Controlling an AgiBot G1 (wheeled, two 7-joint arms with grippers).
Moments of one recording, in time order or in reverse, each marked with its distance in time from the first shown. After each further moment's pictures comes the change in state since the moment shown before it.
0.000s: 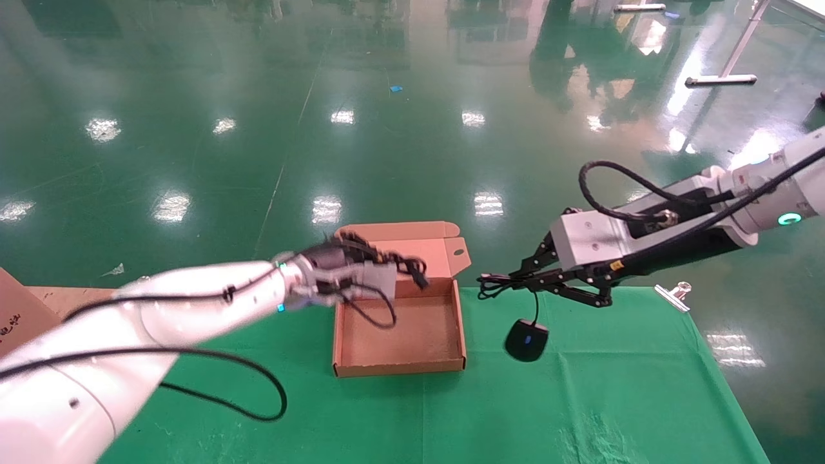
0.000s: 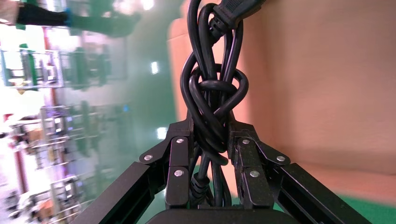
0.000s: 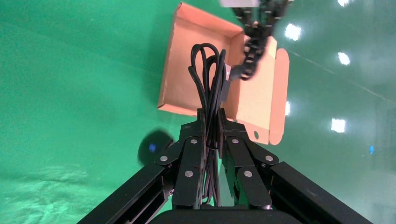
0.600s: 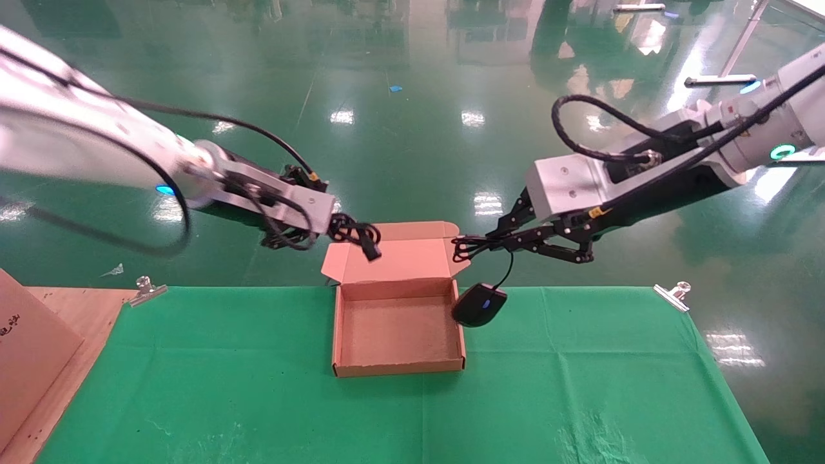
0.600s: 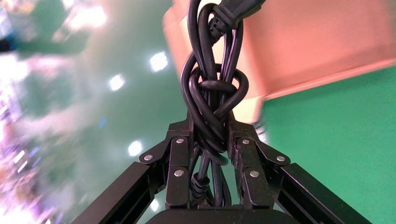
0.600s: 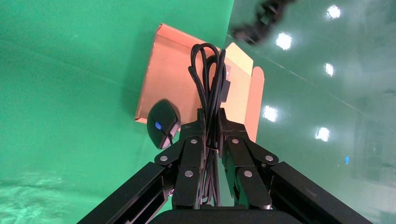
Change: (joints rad) left arm -0.383 -0.036 -0.108 0.224 0.058 0.483 0.177; right arm 0.107 -0.069 0.012 -0.009 -0.029 -0.038 0.034
